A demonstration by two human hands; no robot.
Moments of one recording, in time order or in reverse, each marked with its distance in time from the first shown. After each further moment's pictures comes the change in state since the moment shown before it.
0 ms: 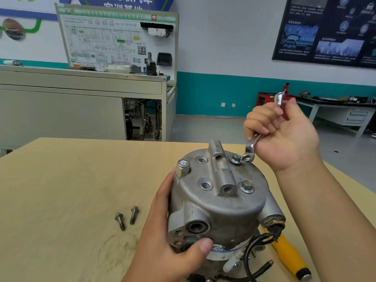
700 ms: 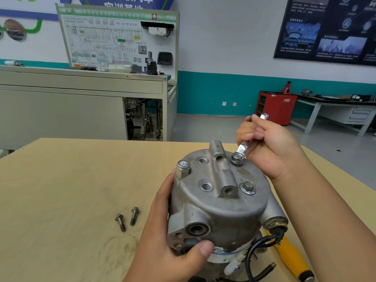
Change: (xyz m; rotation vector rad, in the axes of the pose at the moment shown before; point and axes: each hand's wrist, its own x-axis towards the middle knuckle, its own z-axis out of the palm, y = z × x) left_hand 0.001 0.004 0.001 -0.039 0.009 -0.034; right_hand 0.009 0.010 -0.012 -0.186 0.179 0.071
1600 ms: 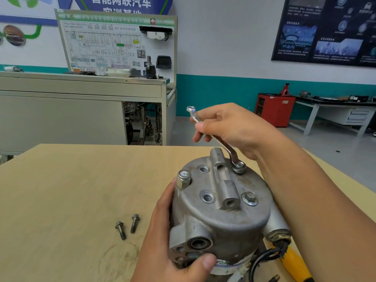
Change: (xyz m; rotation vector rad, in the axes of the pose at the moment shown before) left_hand 0.001 0.000 0.005 -0.090 0.036 -0.050; right_hand 0.008 0.011 0.046 -1.566 -0.319 -0.219
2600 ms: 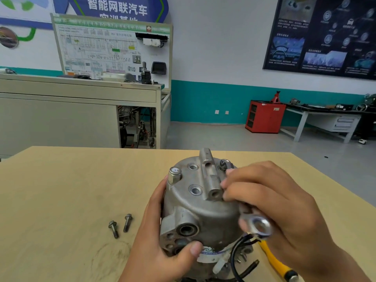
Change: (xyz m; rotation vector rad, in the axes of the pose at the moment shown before) left_hand 0.002 -0.008 -0.005 0.064 -0.051 0.056; right_hand -0.130 0.031 0.010 -0.466 0.321 -0.796
